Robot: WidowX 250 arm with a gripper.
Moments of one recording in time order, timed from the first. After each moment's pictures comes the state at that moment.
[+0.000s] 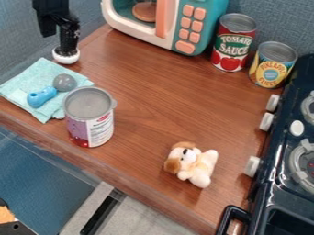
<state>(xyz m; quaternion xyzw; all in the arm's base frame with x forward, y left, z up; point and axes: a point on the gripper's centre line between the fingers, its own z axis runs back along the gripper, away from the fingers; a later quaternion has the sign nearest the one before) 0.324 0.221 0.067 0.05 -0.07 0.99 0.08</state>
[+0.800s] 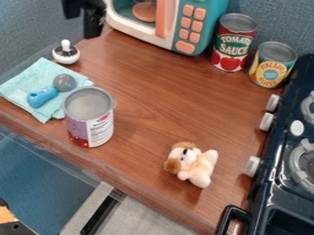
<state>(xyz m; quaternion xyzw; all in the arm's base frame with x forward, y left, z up) 0.331 0.153 0.122 0.00 -0.12 0.98 0.15</state>
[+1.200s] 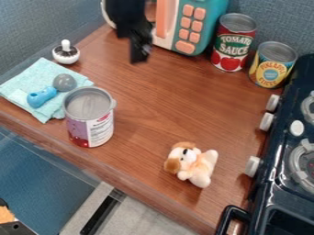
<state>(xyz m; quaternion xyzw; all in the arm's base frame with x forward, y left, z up) 0.334 0.057 0.107 -0.05 -0.10 0.94 0.31</state>
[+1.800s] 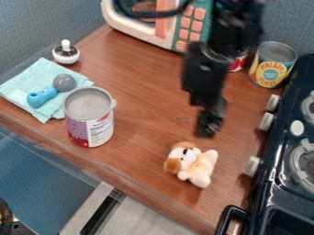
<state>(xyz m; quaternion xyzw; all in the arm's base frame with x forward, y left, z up) 0.297 -0.083 0.075 -0.02 -0.05 0.87 0.49</state>
